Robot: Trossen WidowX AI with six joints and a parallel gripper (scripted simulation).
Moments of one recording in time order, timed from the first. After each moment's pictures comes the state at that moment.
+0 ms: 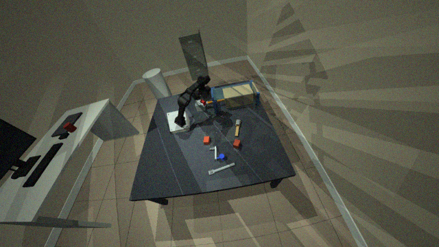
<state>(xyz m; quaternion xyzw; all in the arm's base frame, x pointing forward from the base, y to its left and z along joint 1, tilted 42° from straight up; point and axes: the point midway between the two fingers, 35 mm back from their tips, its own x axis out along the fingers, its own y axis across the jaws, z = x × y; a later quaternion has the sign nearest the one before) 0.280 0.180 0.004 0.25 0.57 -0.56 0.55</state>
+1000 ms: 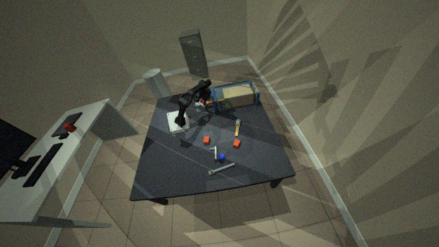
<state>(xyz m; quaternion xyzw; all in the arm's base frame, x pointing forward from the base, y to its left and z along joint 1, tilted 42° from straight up) 0.275 0.161 -0.022 0.26 0.58 -0.54 0.55</state>
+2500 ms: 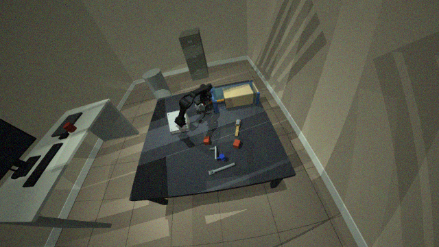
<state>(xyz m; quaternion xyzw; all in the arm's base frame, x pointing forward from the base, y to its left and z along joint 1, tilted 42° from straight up) 0.269 0.135 -0.049 0.26 0.58 -0.54 0.55</state>
